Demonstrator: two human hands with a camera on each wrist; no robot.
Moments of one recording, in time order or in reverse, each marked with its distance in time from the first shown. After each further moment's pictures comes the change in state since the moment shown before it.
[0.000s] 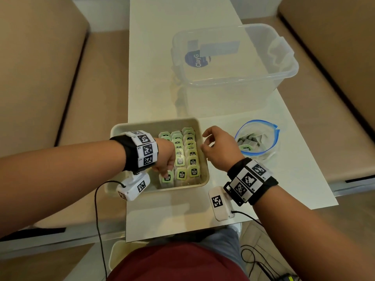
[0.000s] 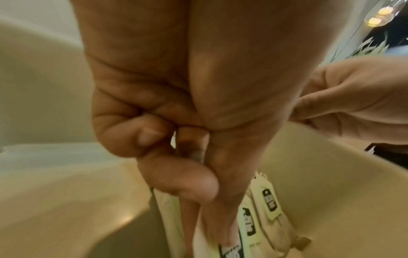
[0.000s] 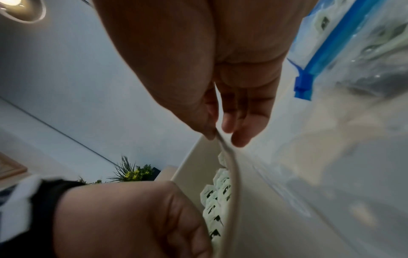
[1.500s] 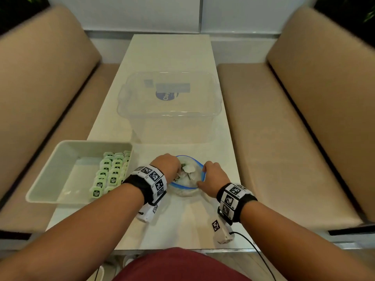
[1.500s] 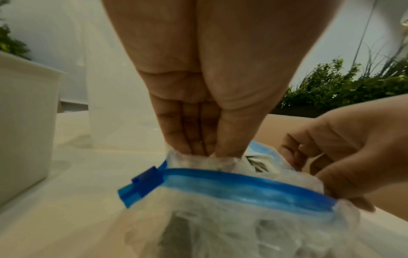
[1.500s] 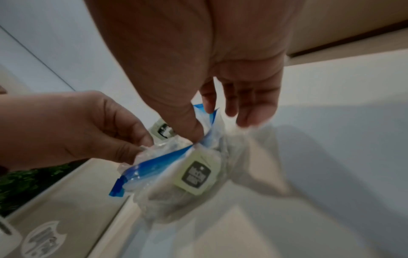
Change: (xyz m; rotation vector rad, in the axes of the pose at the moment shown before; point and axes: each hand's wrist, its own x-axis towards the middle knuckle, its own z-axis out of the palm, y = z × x) left_hand 0.064 0.213 -0.073 -0.166 0.470 -0.181; right_hand 0.025 0.162 -0.156 -0.363 -0.234 0.018
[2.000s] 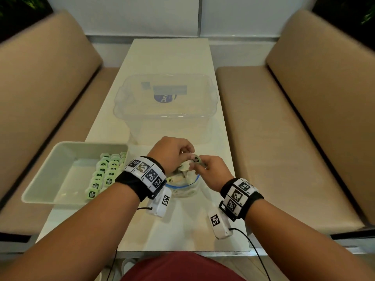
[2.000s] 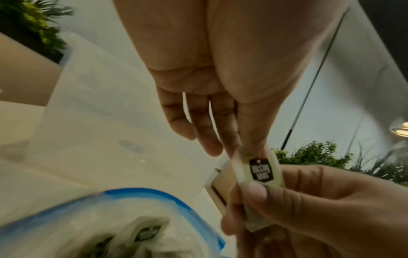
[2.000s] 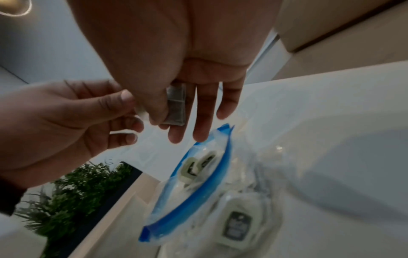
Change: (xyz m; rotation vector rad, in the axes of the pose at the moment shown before) left_hand -0.020 0.023 -0.041 -0.516 0.447 0.130; right_hand -0.002 0.002 -0.028 0.475 0.099 -0.297
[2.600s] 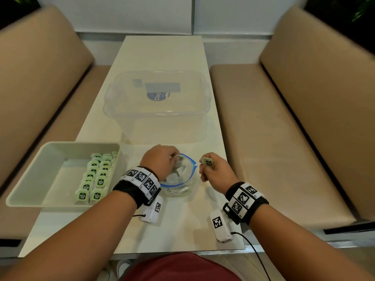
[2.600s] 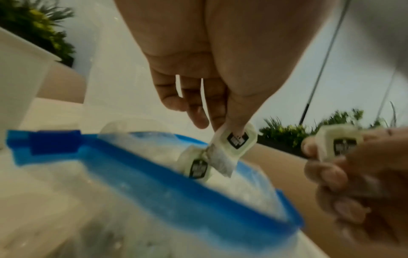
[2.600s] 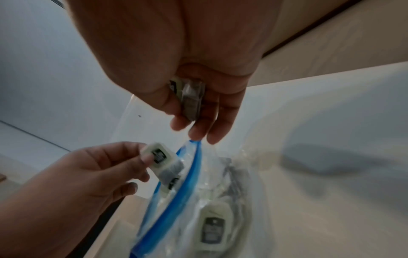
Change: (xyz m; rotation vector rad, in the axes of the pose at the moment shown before) left_hand 0.004 -0.037 0.041 0.215 0.053 -0.126; right_hand -0.014 0.021 -0.015 0.294 0.047 0.145
